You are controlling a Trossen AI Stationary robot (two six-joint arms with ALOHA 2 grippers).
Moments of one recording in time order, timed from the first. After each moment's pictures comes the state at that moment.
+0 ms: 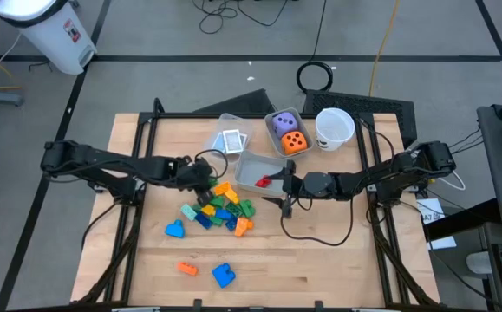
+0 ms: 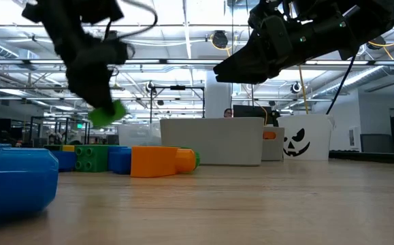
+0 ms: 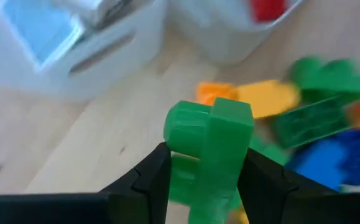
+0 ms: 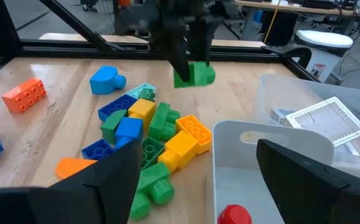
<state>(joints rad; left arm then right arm) -0.02 1.25 0.77 -0.55 -0.24 -0.52 0.11 1.48 0.61 0.61 0.23 0.00</state>
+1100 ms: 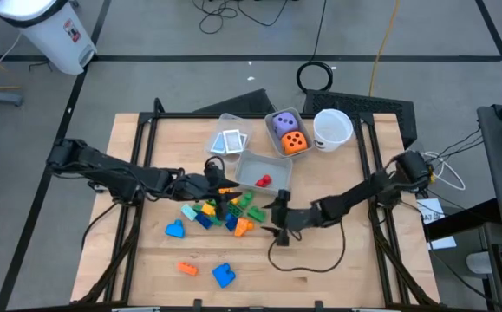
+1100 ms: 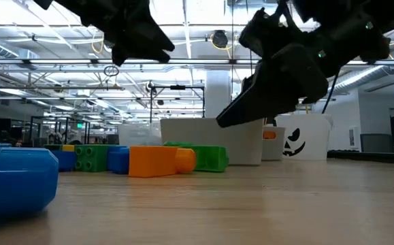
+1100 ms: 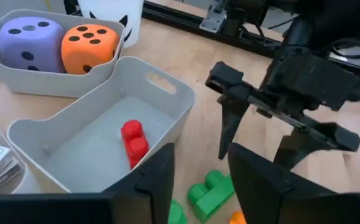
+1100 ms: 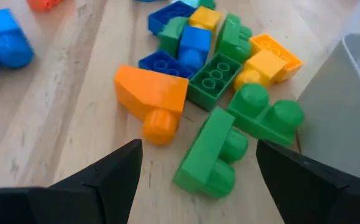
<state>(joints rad) -0.18 1.33 0.80 0.05 -0.34 -0.39 0.33 1.75 0.77 0.39 0.40 0.13</state>
